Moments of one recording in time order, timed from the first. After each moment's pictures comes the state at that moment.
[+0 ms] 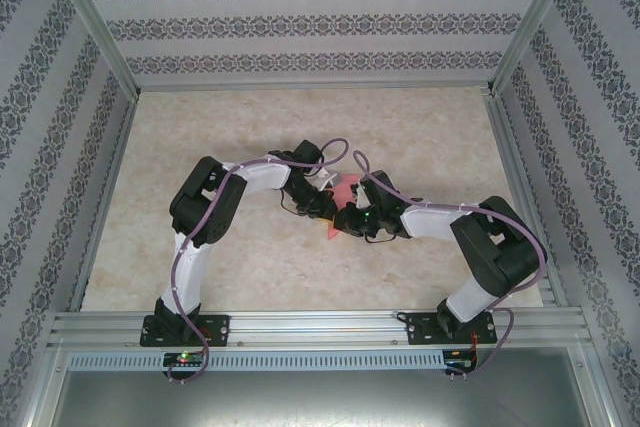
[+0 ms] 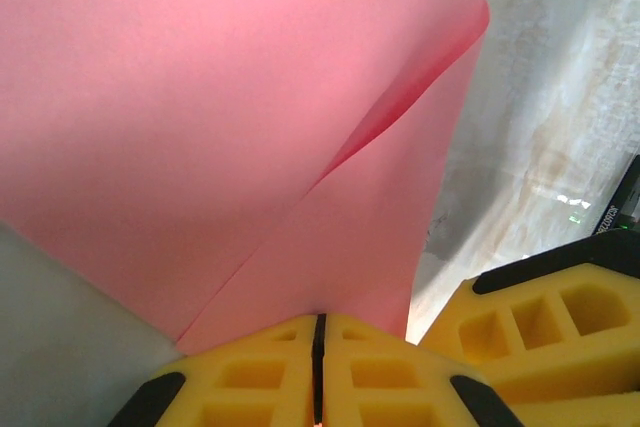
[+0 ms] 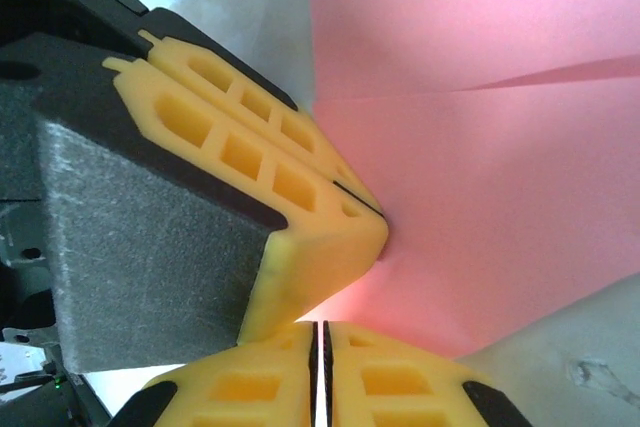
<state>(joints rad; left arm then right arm) -0.57 2.16 1.43 -0.60 0.74 -0.24 0.56 1.61 0.64 0.03 -0.50 0.81</state>
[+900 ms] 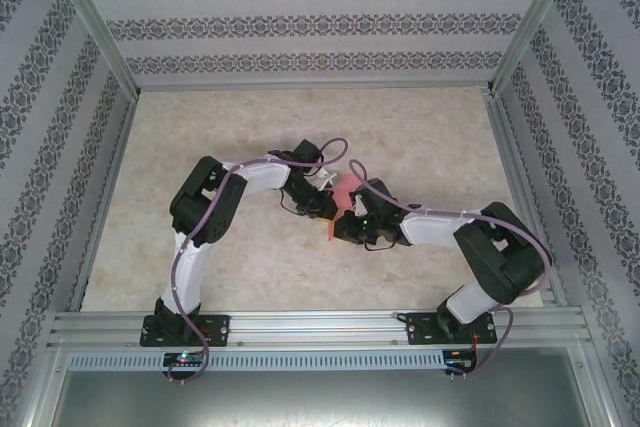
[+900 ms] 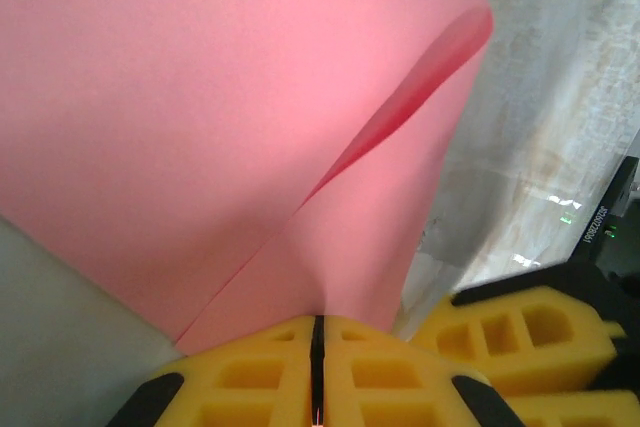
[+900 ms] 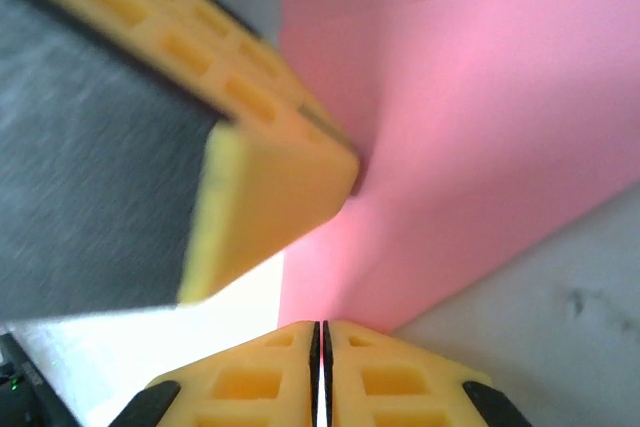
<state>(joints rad) -0.56 2.17 1.43 -0.60 0.75 -0.24 0.62 1.53 0.61 -0.01 -0.44 0.84</state>
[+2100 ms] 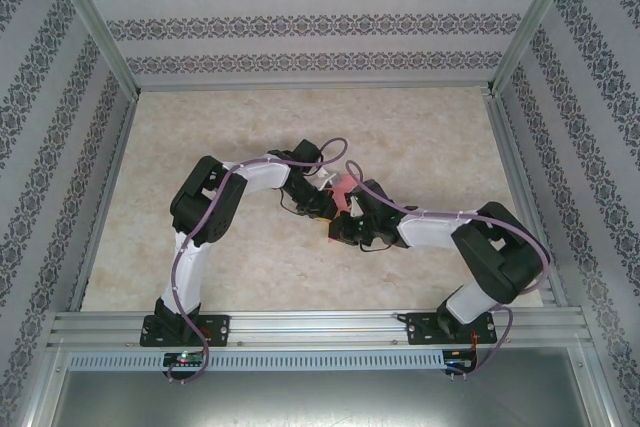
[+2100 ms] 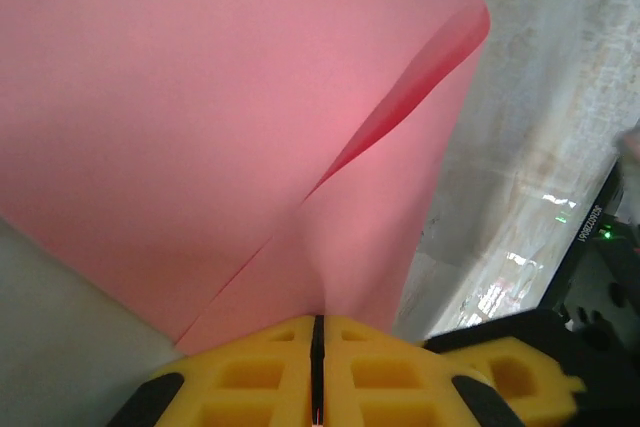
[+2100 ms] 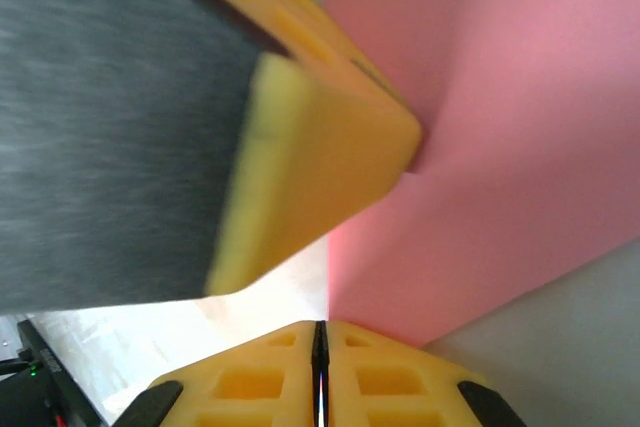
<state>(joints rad) -0.56 2.17 1.43 -0.60 0.76 -0.24 0.64 1.61 0.61 0.05 -0.45 0.87</state>
